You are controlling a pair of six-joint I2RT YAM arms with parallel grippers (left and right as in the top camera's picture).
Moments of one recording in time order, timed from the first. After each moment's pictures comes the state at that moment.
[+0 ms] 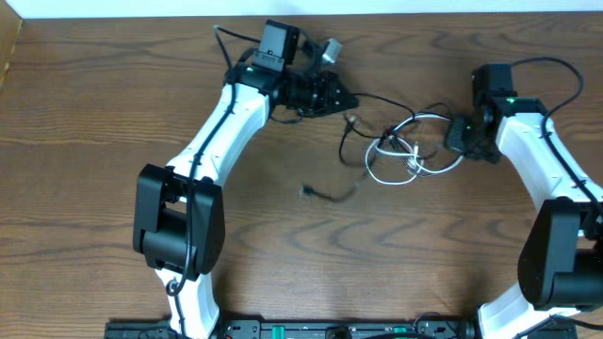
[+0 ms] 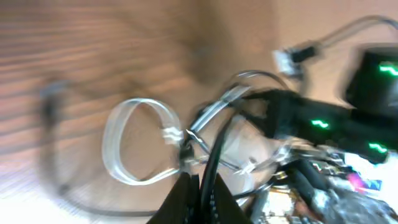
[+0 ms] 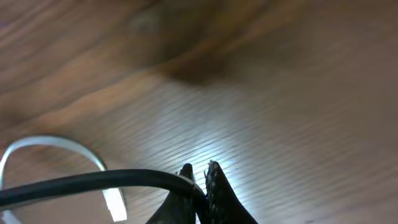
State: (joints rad) left arm -0.33 2.00 1.63 -0.58 0.87 -0.43; right arm -0.01 1.78 1.26 -0.80 0.10 0.46
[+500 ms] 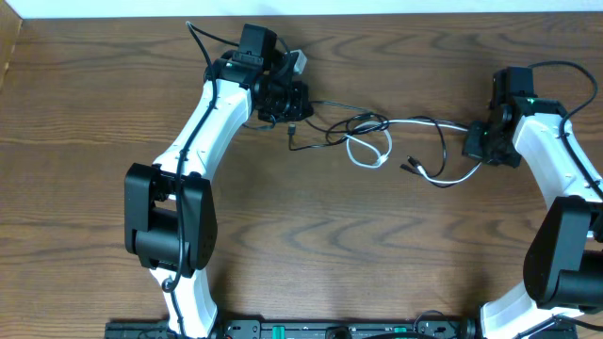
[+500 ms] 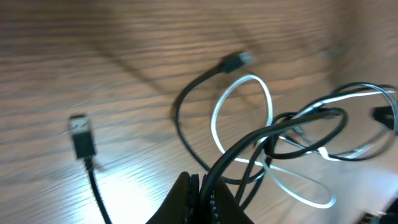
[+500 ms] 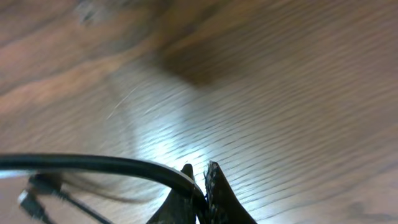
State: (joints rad) left arm -0.26 2.00 1.63 -0.79 0.52 -0.21; right arm -0.08 1.78 1.26 -0.86 0.07 0.28
